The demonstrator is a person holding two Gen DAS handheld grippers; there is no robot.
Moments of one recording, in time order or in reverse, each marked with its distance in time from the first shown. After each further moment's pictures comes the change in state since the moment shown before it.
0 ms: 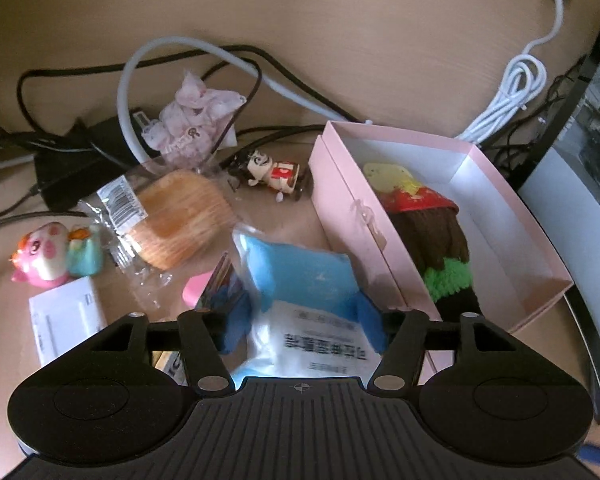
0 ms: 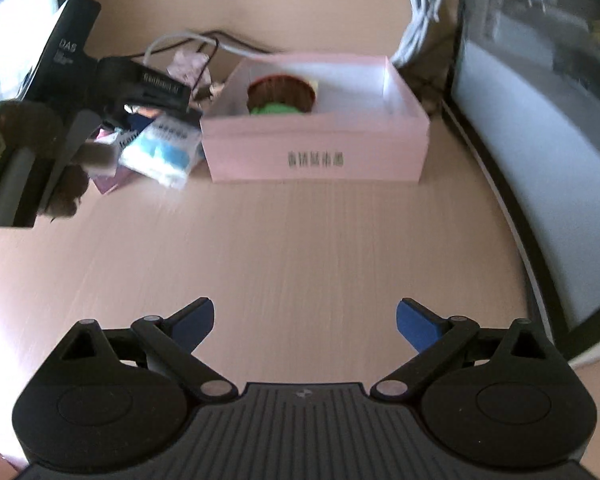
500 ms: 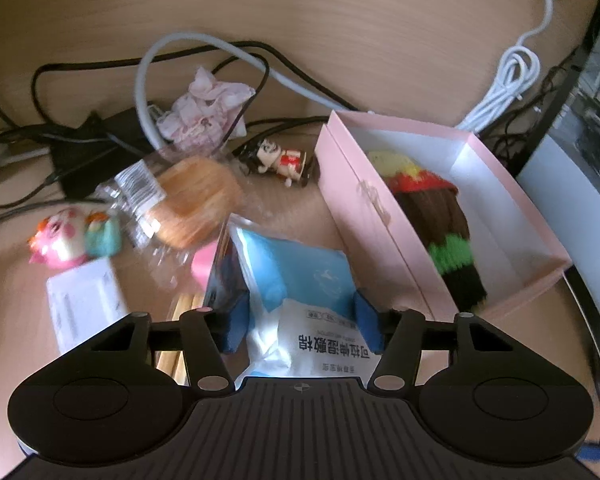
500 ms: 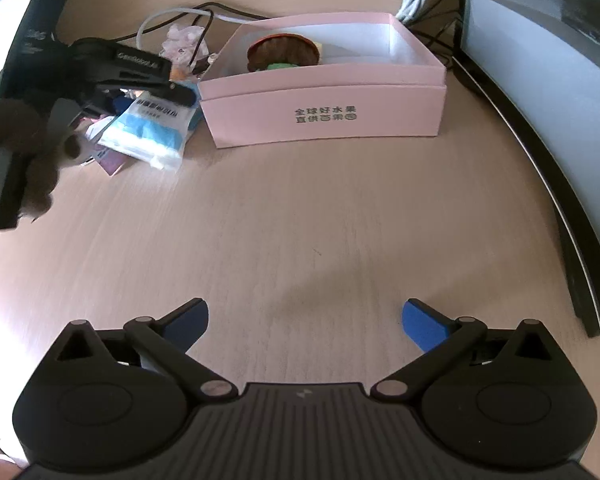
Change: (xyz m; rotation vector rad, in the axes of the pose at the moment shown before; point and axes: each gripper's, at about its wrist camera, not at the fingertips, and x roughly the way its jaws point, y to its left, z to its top) left arm -0.019 0.001 -0.020 0.028 0.002 0.018; right arm 0.020 0.003 -0.010 0.050 0.067 0.036
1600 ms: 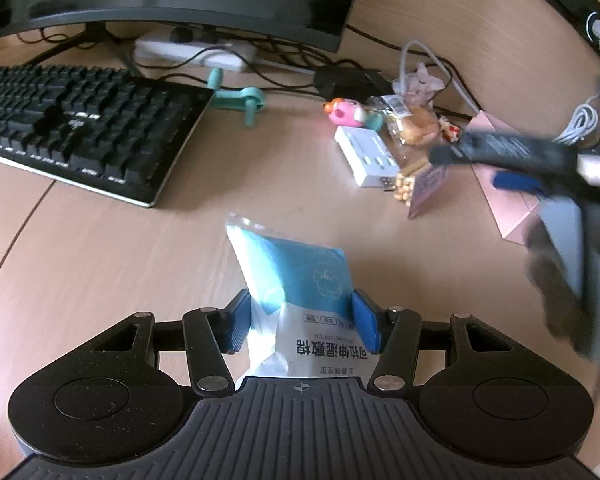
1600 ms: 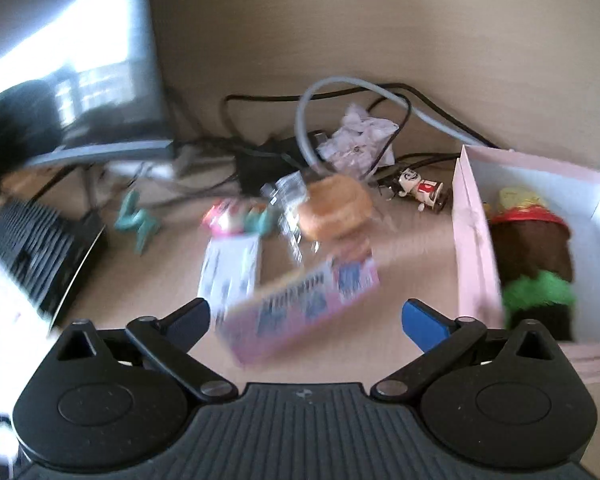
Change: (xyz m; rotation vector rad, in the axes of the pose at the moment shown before) left arm -0.164 0.104 -0.140 -0.298 -0.035 0.203; right arm 0.075 0.164 0.144 -0.145 -0.136 0.175
